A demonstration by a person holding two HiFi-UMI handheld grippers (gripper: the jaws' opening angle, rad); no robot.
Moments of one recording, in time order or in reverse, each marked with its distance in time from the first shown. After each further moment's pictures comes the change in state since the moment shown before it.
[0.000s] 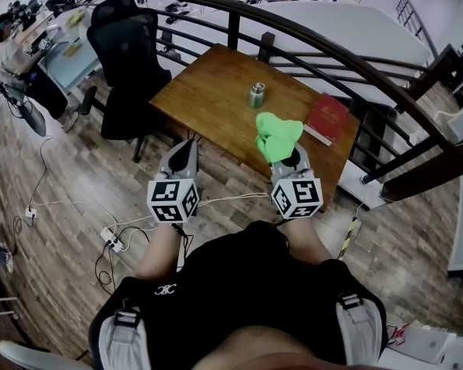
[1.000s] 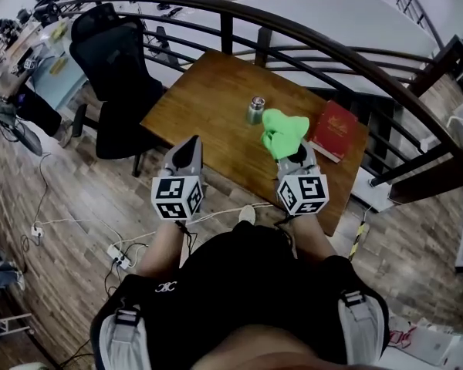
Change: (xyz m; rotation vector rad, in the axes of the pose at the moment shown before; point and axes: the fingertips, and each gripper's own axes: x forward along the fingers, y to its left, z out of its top) left arm 0.160 0.042 0.010 0.048 0.038 -0.055; right arm 0.129 -0.087 -0.032 0.001 0.029 -0.062
